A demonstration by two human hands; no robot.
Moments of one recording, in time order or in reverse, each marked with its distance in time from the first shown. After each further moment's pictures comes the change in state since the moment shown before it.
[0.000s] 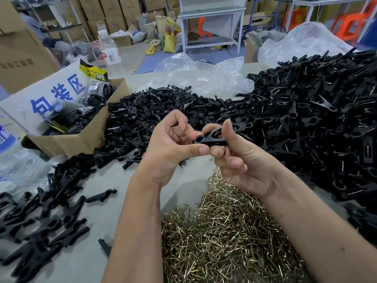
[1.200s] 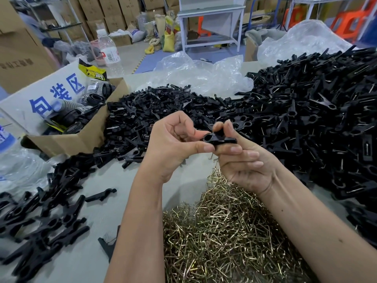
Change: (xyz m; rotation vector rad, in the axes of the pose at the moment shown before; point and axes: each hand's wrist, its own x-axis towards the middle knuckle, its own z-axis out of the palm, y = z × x) left_hand 0.001 -0.005 0.003 0.221 0.088 0.076; right_hand -0.002 -0.003 -0.014 0.497 -0.181 0.139
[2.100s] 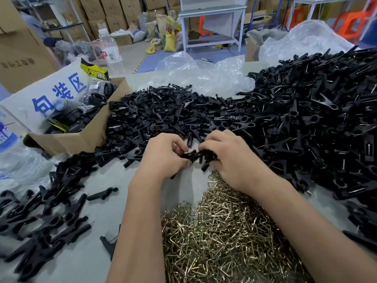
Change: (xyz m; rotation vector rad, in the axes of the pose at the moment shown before) left_hand 0.002 -0.015 -0.022 0.891 0.063 -0.403; right_hand 0.011 0.007 -0.014 -2.680 0.608 -0.286
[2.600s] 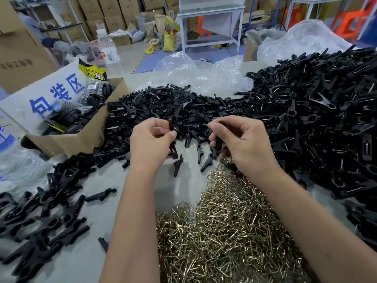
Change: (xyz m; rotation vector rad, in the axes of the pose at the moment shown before) left_hand 0.005 -0.002 -0.007 -0.473 0.360 -0.027; right_hand 0.002 0.003 -0.012 0.998 0.385 0.235
